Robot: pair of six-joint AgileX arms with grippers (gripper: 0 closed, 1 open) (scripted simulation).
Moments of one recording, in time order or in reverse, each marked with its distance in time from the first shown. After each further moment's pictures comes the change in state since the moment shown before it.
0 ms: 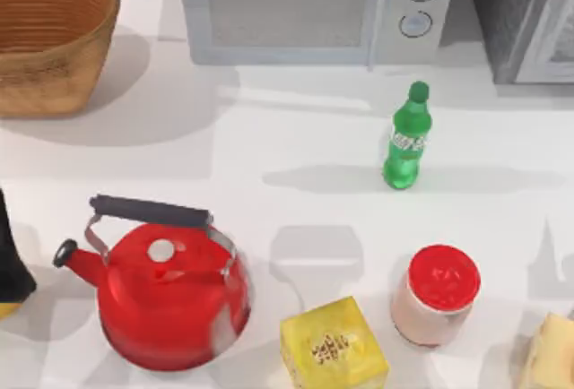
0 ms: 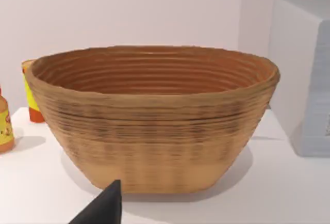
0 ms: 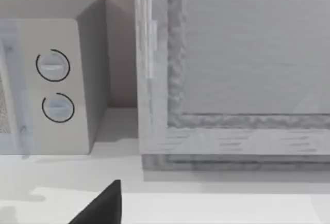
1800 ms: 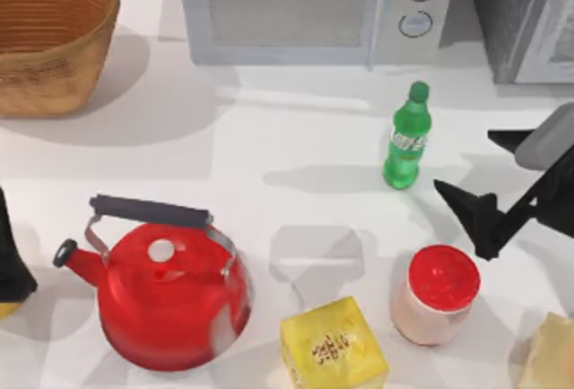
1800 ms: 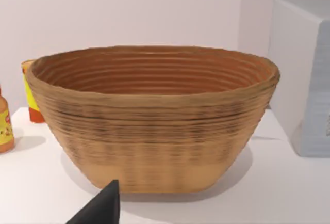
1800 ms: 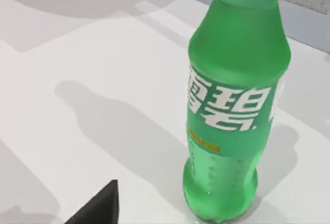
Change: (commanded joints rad) left arm 0.000 0.000 0.000 0.000 0.000 0.000; right arm 0.135 1.753 0.416 0.981 -0.595 -0.197
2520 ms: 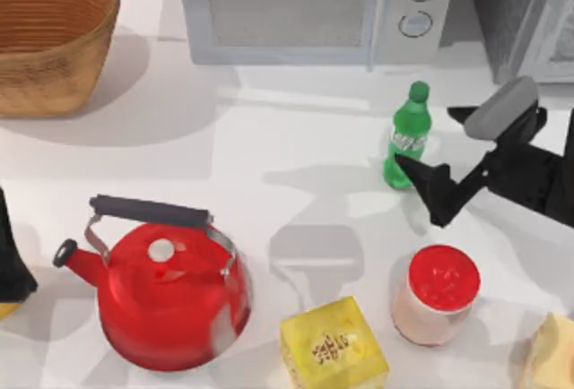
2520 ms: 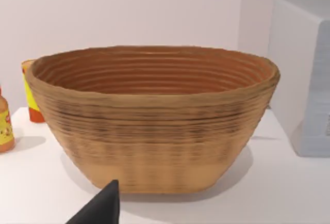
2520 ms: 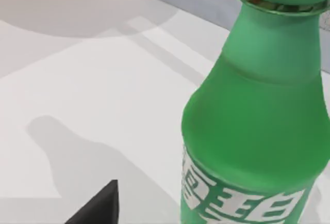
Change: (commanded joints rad) left arm 0.000 0.000 0.000 0.000 0.000 0.000; right arm 0.087 0.182 0.184 0.018 0.084 0.039
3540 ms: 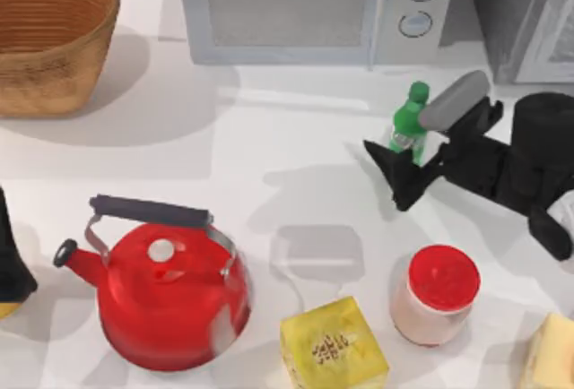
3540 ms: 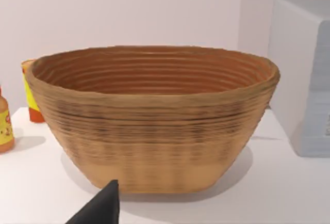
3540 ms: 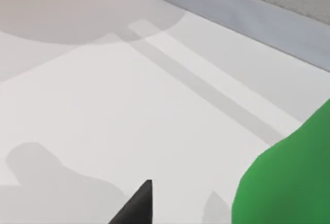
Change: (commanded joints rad) left arm 0.000 0.000 0.000 0.000 0.000 0.000; right arm 0.081 0.154 0.143 0.022 0.080 0.026
